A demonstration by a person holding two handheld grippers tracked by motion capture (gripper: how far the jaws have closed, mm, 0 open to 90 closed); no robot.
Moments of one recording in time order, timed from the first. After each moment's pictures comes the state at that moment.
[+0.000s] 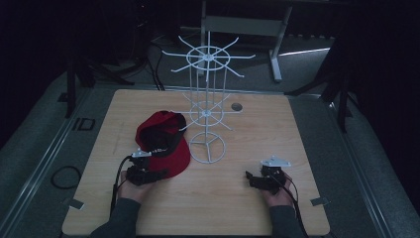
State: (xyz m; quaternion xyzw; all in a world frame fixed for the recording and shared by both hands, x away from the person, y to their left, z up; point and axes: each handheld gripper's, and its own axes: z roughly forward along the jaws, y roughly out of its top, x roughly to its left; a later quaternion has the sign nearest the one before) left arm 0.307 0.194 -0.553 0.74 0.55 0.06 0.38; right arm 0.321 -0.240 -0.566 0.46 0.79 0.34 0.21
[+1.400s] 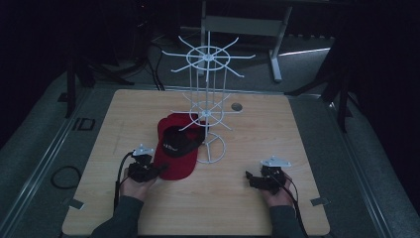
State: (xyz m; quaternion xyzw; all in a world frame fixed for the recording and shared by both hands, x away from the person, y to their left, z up) left arm 0.303 0.184 -0.531 0.75 0.51 0.08 0.41; right arm 0.321 -0.240 -0.566 0.46 0.79 0.34 0.21
